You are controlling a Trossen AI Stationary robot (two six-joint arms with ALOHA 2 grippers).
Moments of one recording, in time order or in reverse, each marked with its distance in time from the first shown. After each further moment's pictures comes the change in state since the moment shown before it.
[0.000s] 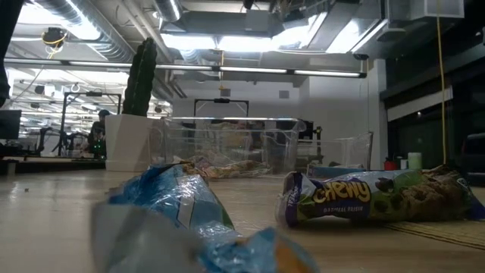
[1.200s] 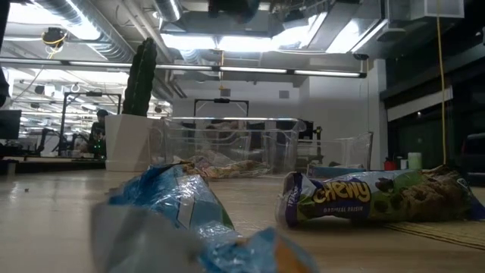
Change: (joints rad) left arm 0.034 -0.119 0.001 -0.425 -0.108 -0.019; right arm -0.028 -0.185 0.062 -0.534 0.238 -0.057
